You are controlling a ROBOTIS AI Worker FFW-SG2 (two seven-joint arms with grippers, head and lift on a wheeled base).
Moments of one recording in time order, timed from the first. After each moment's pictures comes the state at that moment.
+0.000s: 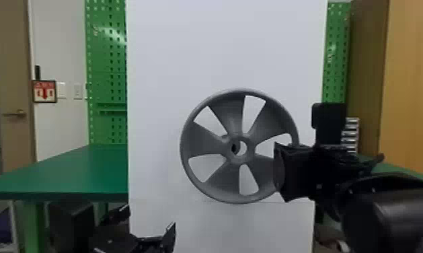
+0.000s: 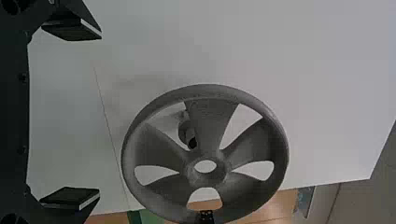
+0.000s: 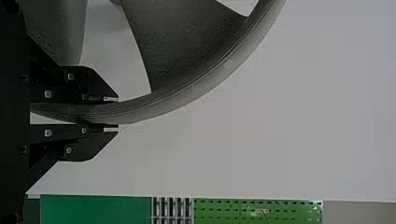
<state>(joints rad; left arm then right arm) -0.15 0.20 -0.12 -2.19 0.24 0.52 -0.23 -0.73 -0.01 0.08 -1.87 -0.10 0.94 -0.21</state>
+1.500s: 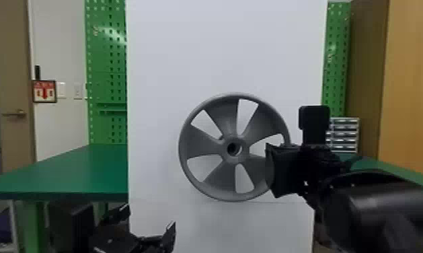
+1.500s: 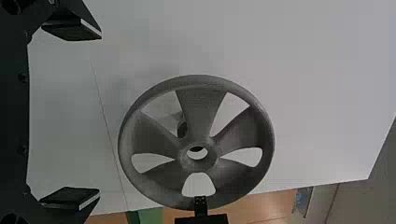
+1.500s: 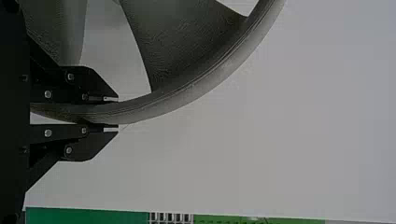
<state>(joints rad) -0.15 0.20 -0.12 -2.18 0.24 0.51 -0.23 -0.80 -0.01 0.10 -1.70 -0.09 0.83 -0.21</state>
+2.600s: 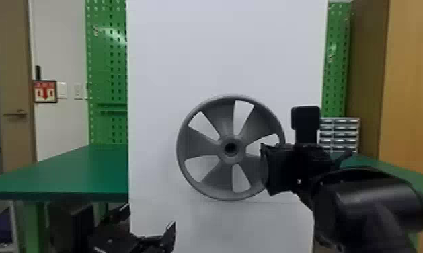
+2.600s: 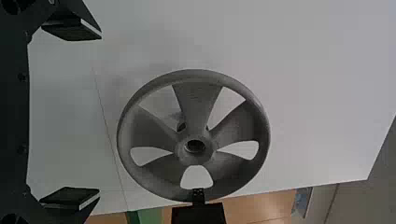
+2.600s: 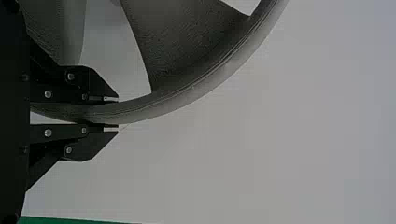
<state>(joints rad) -0.15 0.20 -0.12 -2.18 0.25 0.51 -0.23 -0.84 -0.01 0.12 -1.60 -0.07 0.79 -0.21</state>
